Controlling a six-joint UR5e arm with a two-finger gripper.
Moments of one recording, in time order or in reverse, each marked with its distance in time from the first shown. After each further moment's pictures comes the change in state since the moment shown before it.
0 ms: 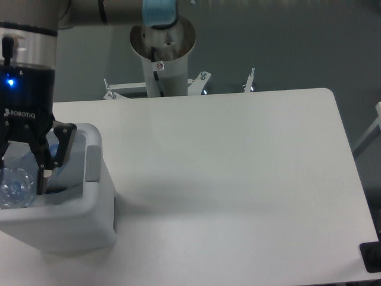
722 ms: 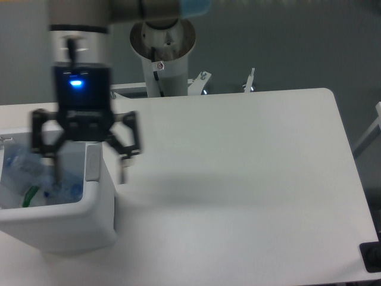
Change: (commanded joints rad) arm 0.287 0.086 -0.089 -0.012 0.070 0.322
